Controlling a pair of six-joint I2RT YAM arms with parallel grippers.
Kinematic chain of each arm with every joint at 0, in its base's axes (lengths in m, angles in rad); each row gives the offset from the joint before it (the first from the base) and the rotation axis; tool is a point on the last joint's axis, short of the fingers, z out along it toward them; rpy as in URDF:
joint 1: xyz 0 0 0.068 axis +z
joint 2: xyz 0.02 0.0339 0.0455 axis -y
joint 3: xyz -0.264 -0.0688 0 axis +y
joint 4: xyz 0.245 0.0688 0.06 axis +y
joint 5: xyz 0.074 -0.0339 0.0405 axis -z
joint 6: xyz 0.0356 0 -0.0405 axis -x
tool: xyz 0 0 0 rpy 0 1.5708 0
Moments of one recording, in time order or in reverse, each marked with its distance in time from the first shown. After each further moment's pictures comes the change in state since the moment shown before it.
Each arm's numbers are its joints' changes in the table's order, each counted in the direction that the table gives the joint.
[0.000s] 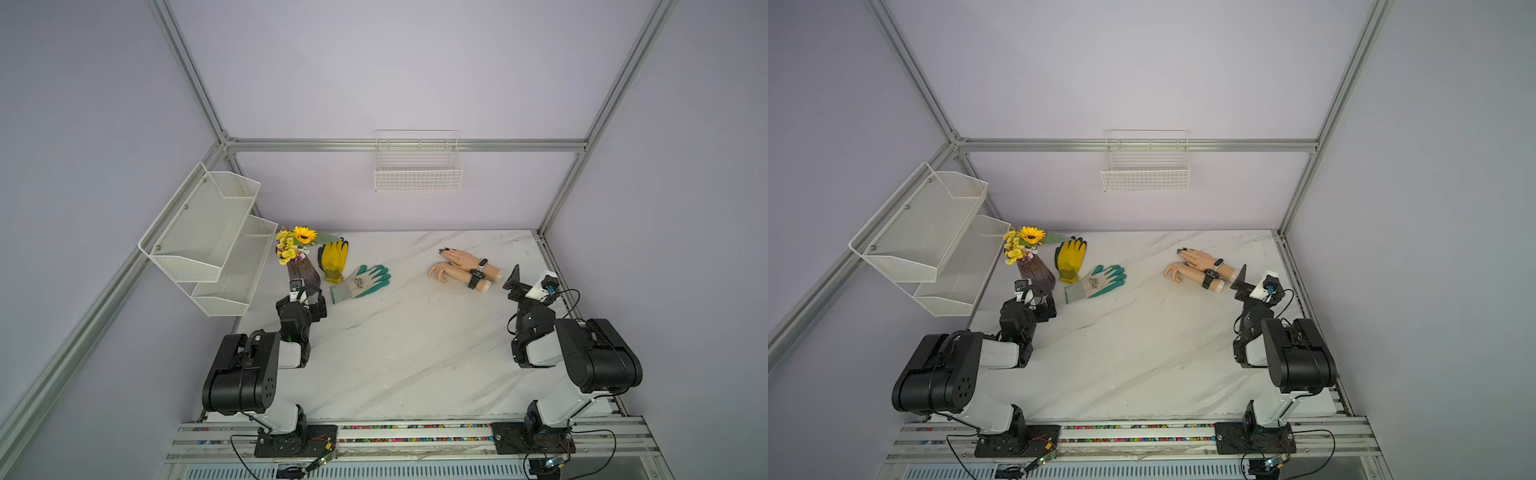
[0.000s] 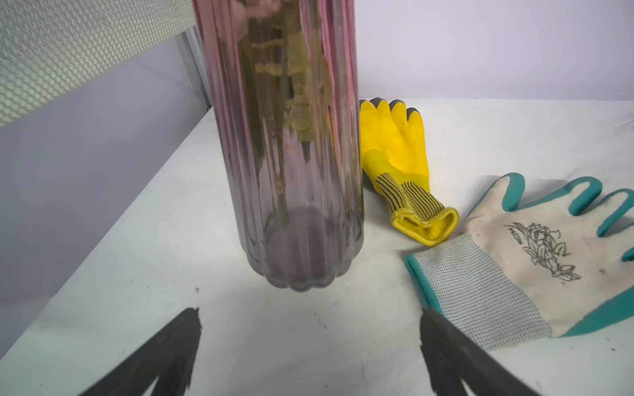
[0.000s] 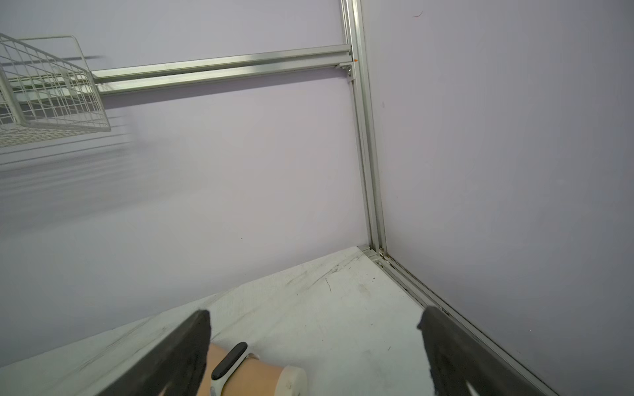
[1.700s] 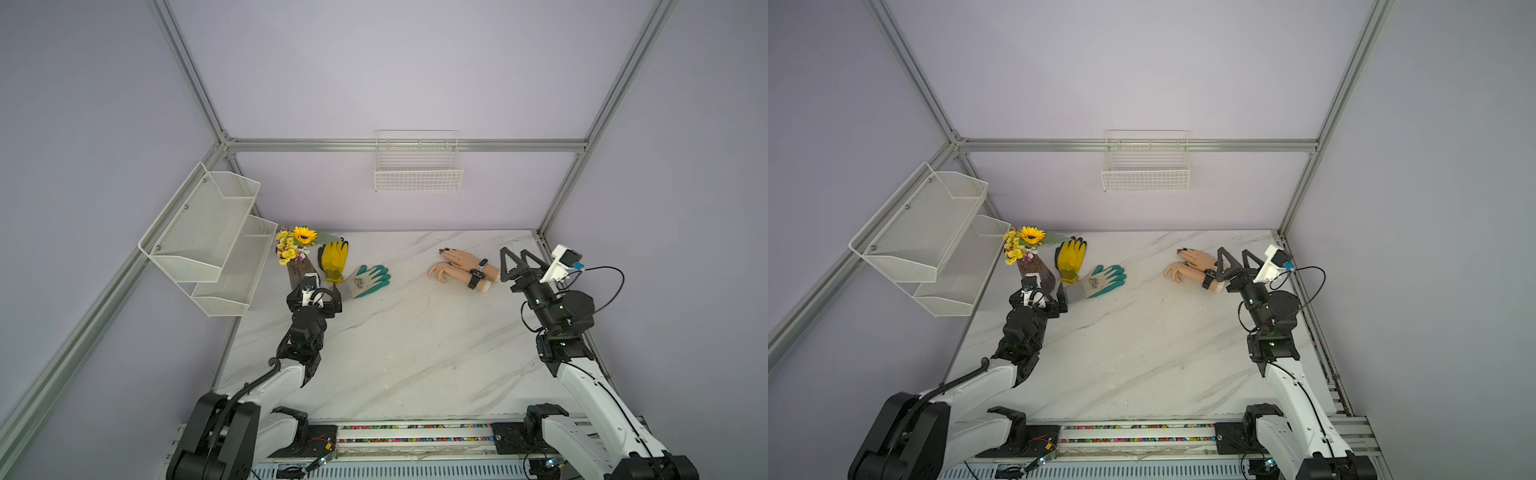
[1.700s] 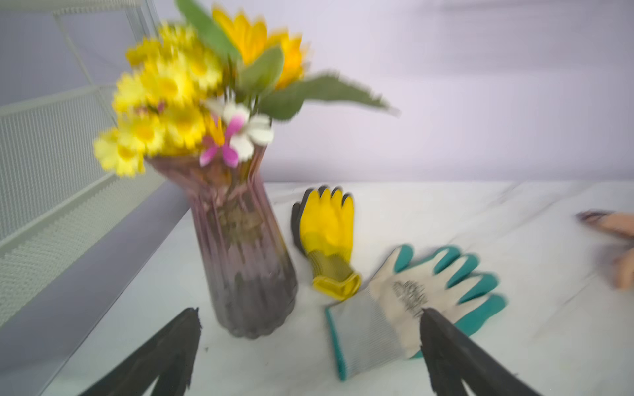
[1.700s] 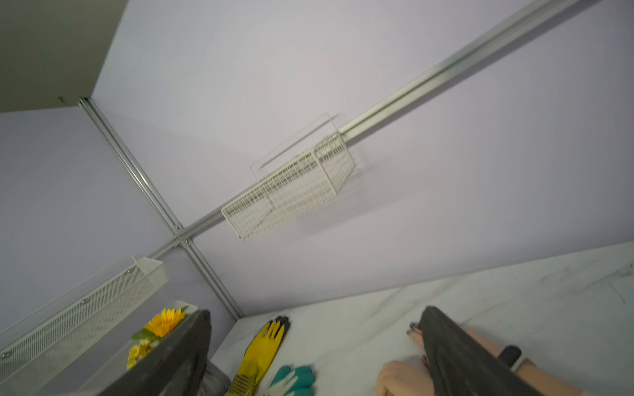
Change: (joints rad) left arm -0.315 0.488 -0.019 0.243 -0.226 0.077; right arm 0.072 0.732 -0.253 1.042 -0.605 -0.499
